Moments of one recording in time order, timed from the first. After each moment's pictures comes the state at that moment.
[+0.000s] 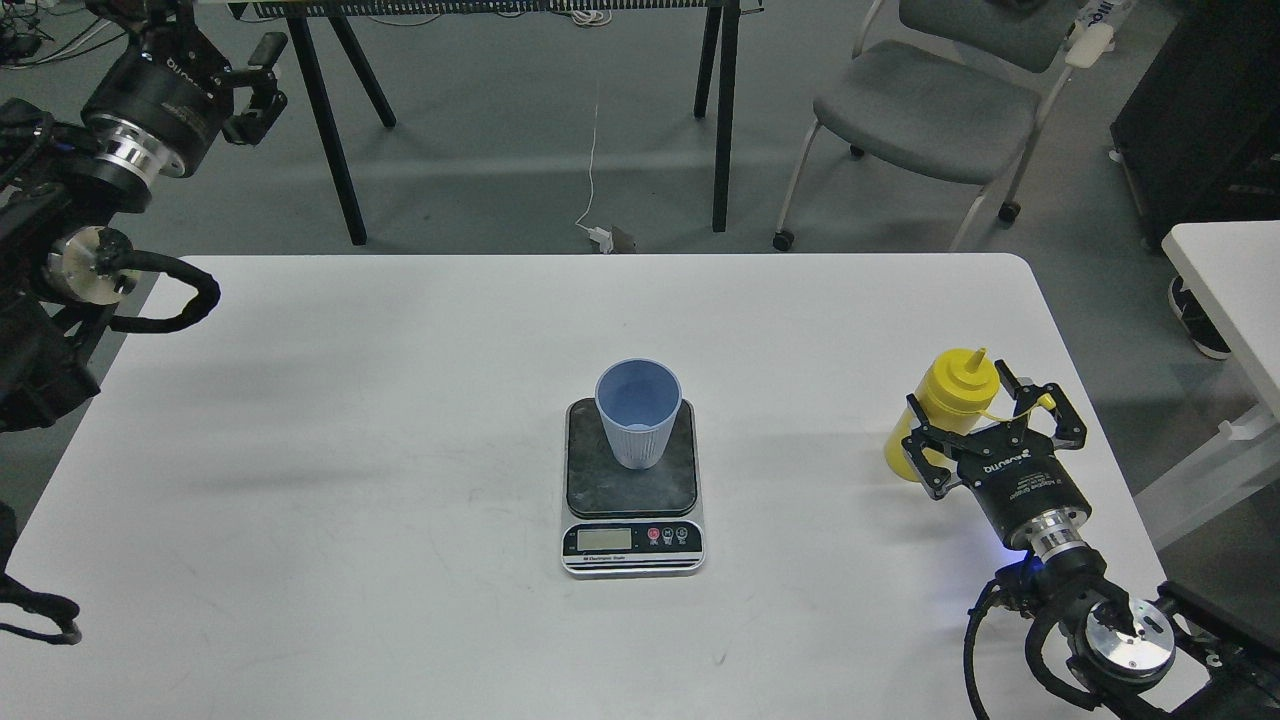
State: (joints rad) left arm -1.04 0.45 -0.47 -0.42 0.08 -0.49 -0.49; right arm 0.18 -0.42 0.77 1.08 0.45 0.49 0.32
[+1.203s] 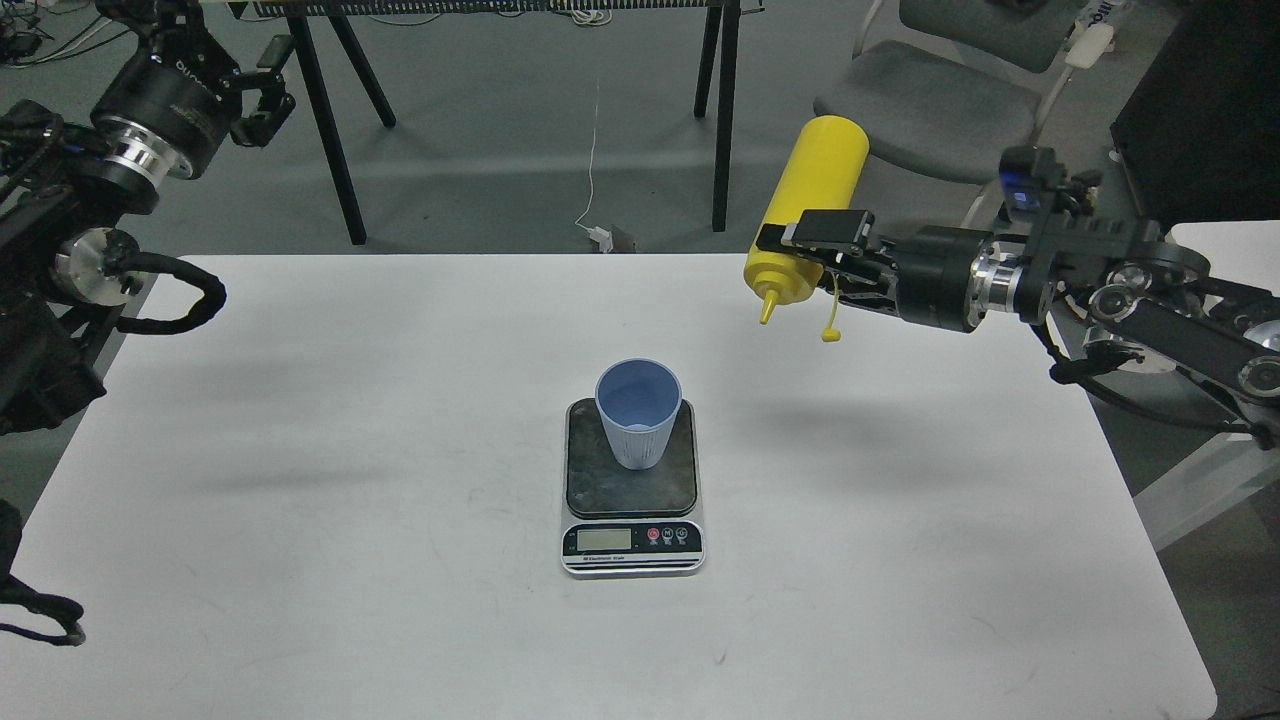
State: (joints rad) left arm -1.04 0.45 -0.47 -0.42 0.08 -0.49 -0.49; right arm 1.10 -0.59 0.17 1.13 -0.86 0.36 0.25
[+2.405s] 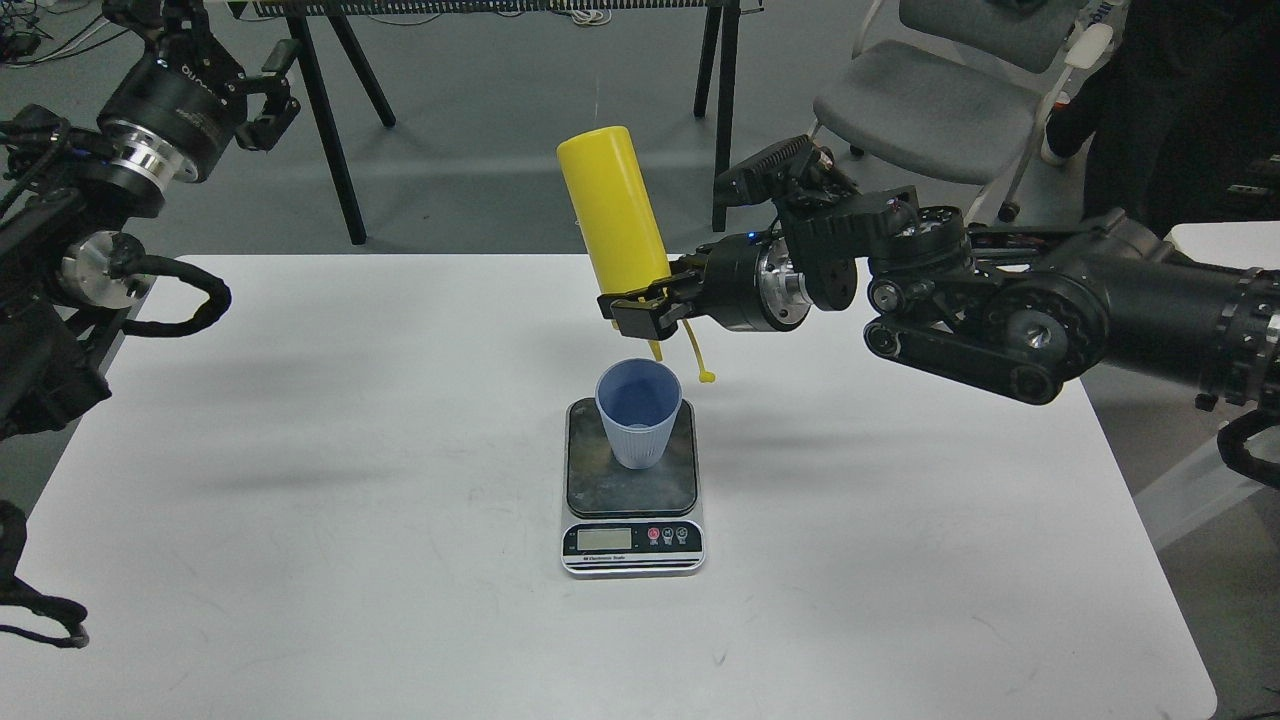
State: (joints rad) left arm -1.03 0.44 -0.47 -0.42 0.08 -0.49 -0.49; right arm 1.37 -0.26 -0.12 1.08 -1.34 0.20 0.15
